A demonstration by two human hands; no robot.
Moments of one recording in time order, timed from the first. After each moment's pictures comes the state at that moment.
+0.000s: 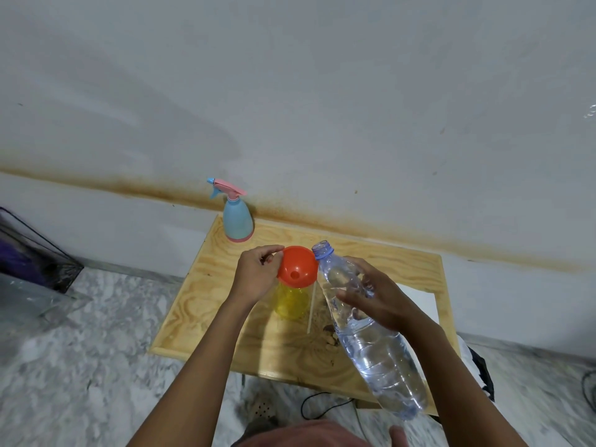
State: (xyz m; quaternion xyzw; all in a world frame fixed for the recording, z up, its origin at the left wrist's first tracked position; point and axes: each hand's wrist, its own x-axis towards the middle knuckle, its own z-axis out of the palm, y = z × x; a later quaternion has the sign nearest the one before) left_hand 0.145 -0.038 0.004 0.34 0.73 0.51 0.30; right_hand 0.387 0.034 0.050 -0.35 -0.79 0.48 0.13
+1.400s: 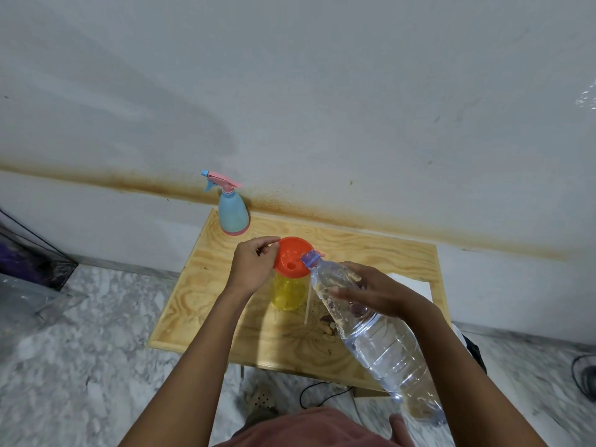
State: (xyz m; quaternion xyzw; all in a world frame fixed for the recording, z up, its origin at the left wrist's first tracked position) left_hand 0.147 -0.040 0.009 0.33 0.73 0.52 0.31; right_hand 0.389 0.042 0.044 -0.34 -0.76 0.55 0.02
